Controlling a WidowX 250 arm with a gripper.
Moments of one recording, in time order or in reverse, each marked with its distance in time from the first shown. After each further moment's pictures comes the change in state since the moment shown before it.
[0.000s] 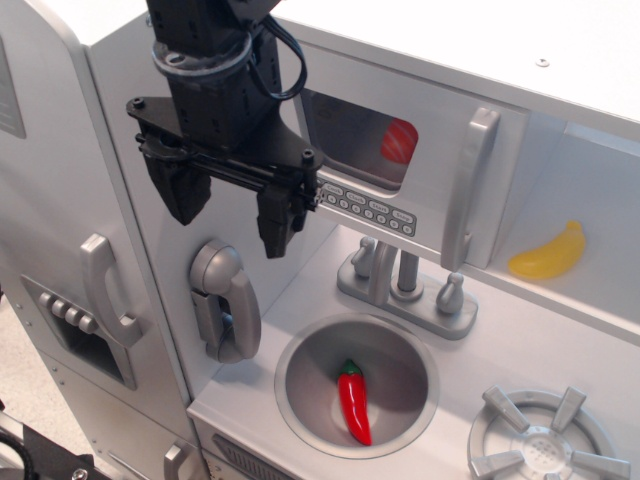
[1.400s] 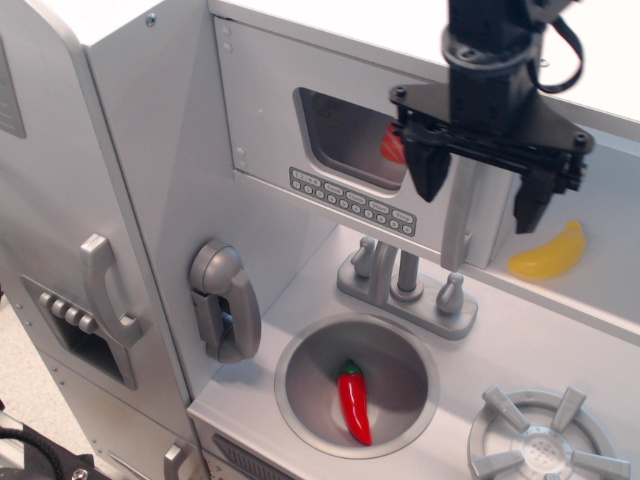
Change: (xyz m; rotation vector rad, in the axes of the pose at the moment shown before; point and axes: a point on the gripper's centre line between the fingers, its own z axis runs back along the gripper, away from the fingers) arm 0.073 -0.117 -0.015 -0.103 -0.119 -0.105
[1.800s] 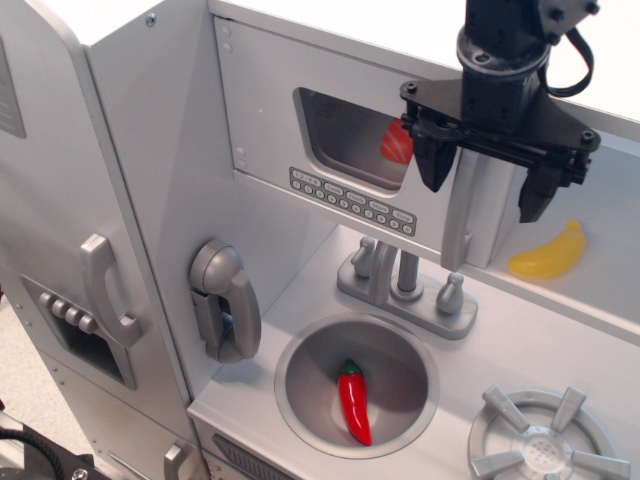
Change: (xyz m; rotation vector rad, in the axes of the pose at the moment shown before) arm 0.013 0.004 -0.008 0.054 -0.045 0.030
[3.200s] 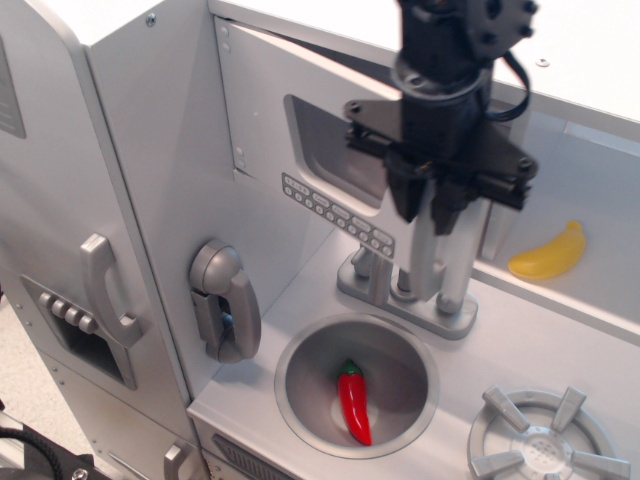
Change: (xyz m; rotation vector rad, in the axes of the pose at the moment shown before) arm -0.034 0.023 0.008 0.000 0.049 -0.015
